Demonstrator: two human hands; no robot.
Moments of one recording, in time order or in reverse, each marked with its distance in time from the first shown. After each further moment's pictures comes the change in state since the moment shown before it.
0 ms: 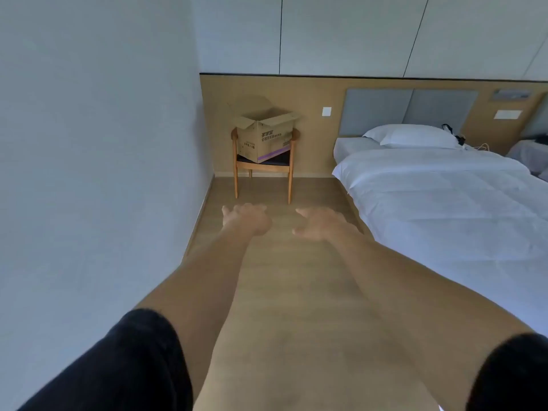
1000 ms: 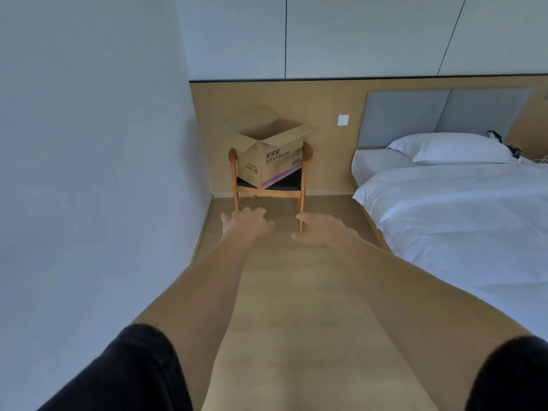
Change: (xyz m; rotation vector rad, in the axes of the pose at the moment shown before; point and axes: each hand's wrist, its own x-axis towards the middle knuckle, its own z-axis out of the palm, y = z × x) left_hand 0.424 -0.010 -0.081 0.002 0.013 -0.020; right_hand 0.446 0.022 -0.074 0.049 -0.057 -0.006
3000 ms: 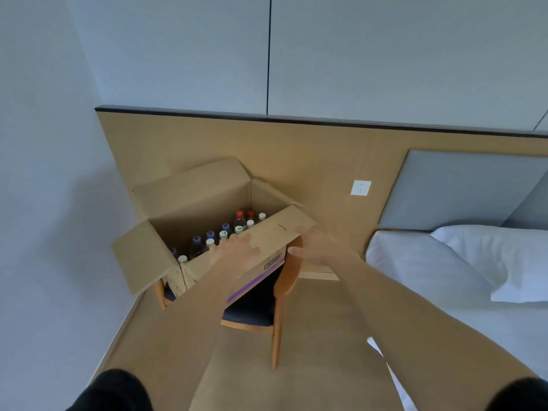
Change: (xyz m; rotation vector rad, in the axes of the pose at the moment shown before) left_hand 0.925 0.197 -0.106 -0.145 0.027 -0.107; right_hand 0.896 0.246 -0.293 0.029 0.009 -0.099
